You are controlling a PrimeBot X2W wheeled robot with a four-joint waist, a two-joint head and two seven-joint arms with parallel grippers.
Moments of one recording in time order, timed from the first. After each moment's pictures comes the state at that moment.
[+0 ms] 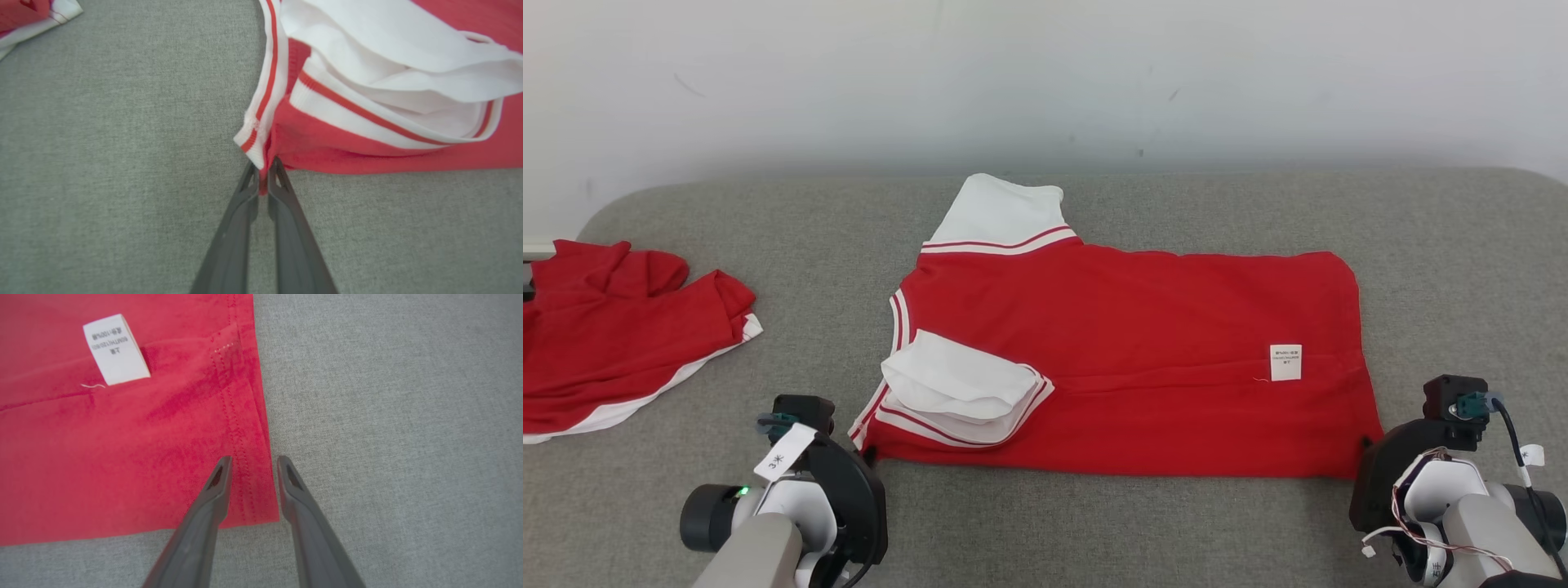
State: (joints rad) left arm -0.54 0.12 -0.49 0.91 -0.38 -0.06 0.17; right arm -0.33 -0.15 -0.01 0.64 0.29 -0.10 0.34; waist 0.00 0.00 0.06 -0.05
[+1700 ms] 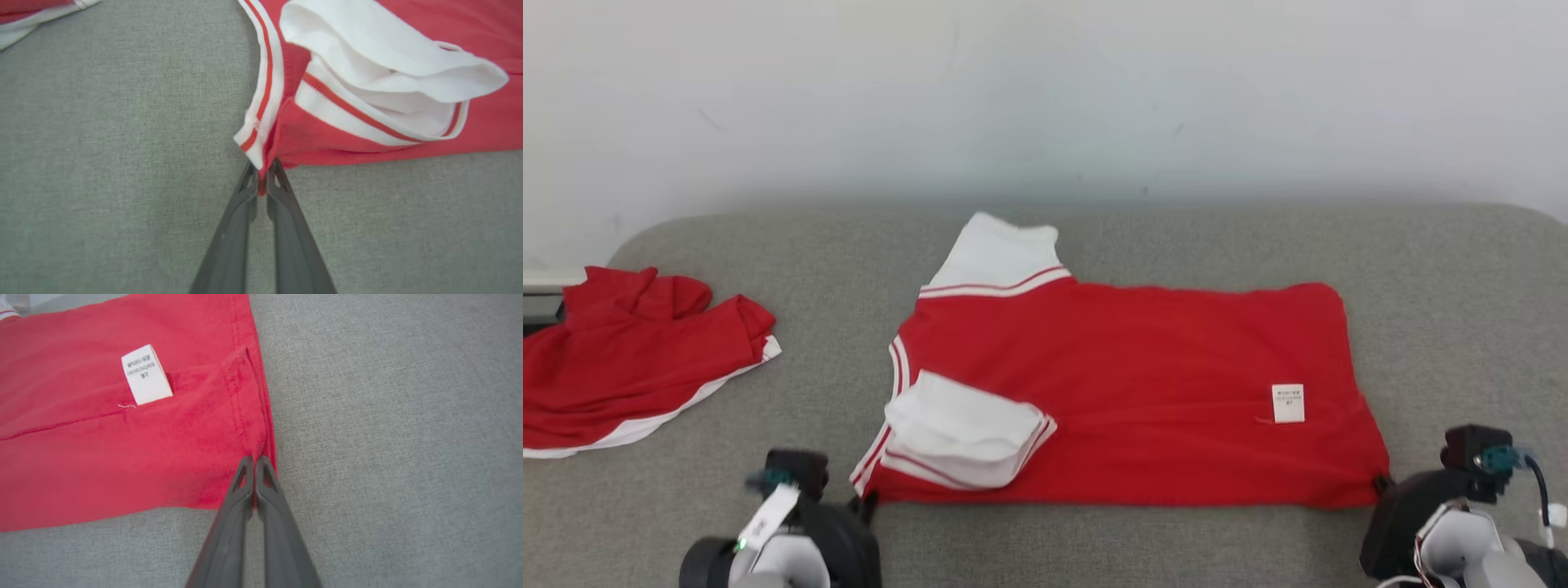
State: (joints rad) left arm -0.44 0.14 -0.49 0.84 -0.41 -0.09 0.12; right arm -0.19 -0.14 -0.06 0.52 0.37 -0.07 0.33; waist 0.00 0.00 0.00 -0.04
